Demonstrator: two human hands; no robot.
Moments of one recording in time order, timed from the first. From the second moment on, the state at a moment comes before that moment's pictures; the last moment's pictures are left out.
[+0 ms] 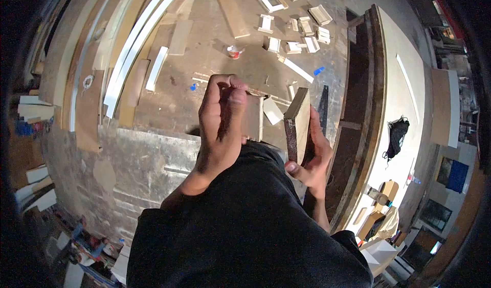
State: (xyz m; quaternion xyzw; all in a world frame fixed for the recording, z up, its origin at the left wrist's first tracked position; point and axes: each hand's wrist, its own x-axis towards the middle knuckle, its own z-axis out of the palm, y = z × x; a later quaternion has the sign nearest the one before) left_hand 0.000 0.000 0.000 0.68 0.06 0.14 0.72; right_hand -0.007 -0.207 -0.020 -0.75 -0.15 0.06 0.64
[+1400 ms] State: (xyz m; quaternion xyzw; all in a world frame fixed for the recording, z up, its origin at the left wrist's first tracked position) left_hand 0.023 -0.009 -0.026 0.66 -0.08 0.21 0.72; right_hand 0.023 -0.188 -0.010 -0.60 0.00 0.10 0.79
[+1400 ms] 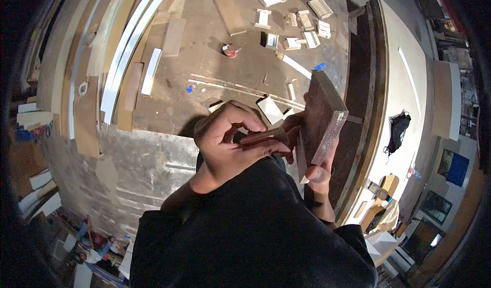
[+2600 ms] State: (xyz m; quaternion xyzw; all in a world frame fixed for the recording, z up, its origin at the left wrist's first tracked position) left_hand 0.010 0.009 -0.025 0.59 -0.08 0.12 0.79; right_hand 0.014 -0.197 -0.021 -0.75 -0.17 0.07 0.64
